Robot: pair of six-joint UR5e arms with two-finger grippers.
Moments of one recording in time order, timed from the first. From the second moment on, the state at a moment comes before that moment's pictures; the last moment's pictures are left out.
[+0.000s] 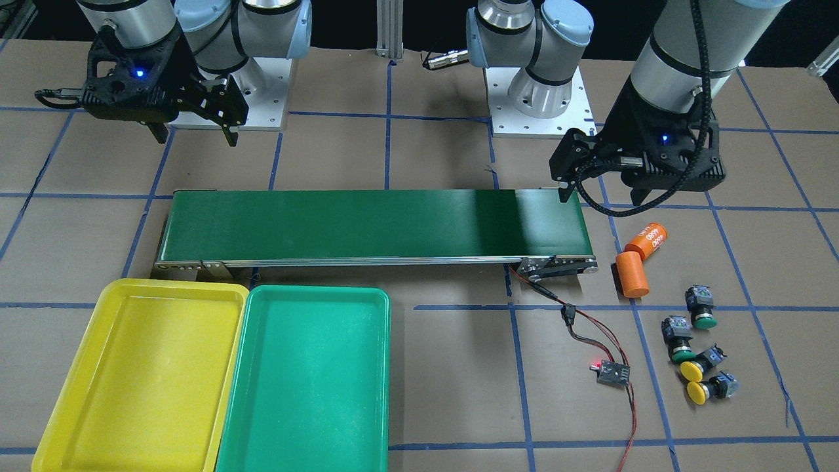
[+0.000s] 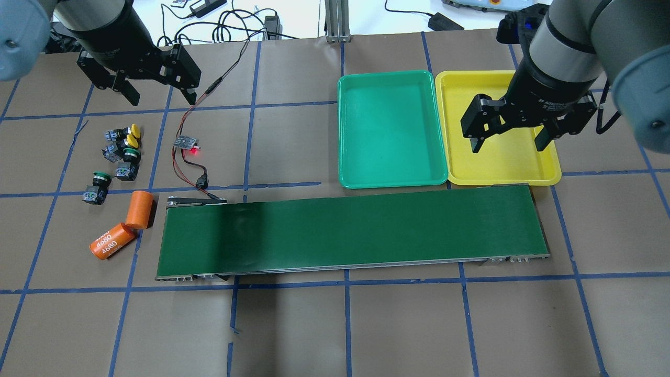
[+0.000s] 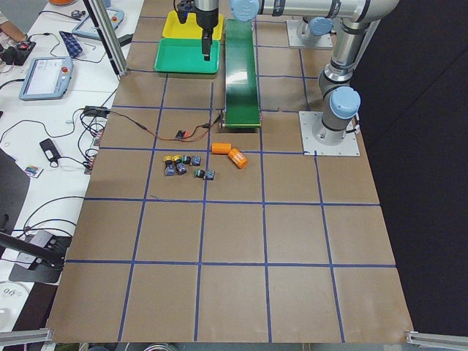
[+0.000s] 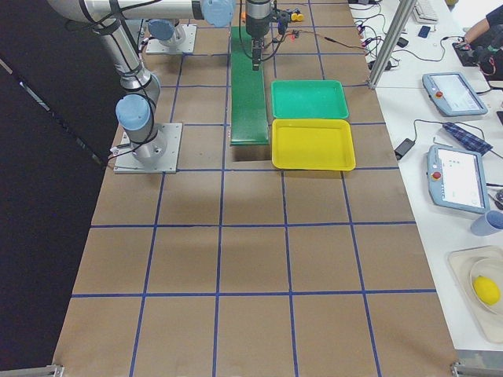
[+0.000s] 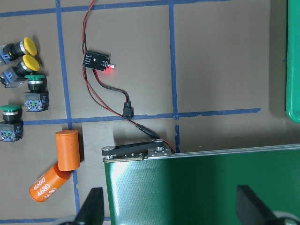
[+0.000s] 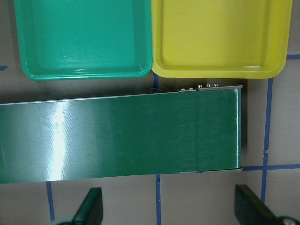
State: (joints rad) left arm -1.52 -1.66 -1.45 -1.57 1.57 0.09; right arm 1.56 -1.68 1.68 -1.56 -1.57 0.02
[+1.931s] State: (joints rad) left arm -1.13 -1.99 -1.88 -1.00 1.60 0.70; right arm 1.56 -1.68 1.69 -1.55 -1.57 0.02
